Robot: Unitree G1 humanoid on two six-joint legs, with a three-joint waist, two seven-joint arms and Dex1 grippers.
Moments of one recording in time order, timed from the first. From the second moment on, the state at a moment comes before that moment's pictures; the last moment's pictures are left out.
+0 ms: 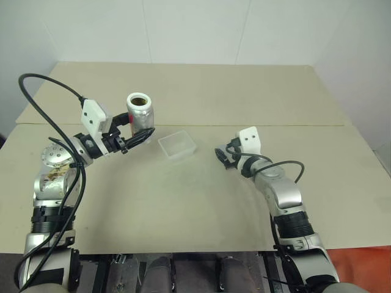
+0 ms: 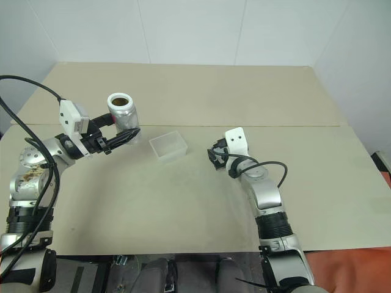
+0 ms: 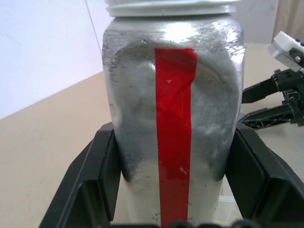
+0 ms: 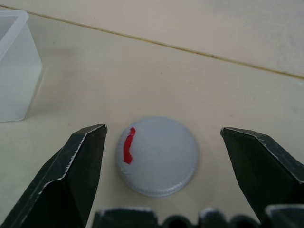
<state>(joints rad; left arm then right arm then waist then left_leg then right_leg) -0.52 0.64 0.17 0.10 -0.41 0.19 -0.95 -0.54 -0.23 0.07 0.08 0.13 0.58 0.25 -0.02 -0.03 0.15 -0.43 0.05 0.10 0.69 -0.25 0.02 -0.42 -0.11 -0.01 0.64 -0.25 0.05</state>
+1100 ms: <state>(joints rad) -1.38 0.73 -0.68 1.05 1.09 -0.90 0.22 -0.85 -0.76 0.12 -0.22 0.57 1.00 0.98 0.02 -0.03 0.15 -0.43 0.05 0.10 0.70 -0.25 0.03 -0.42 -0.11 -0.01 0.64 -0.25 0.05</state>
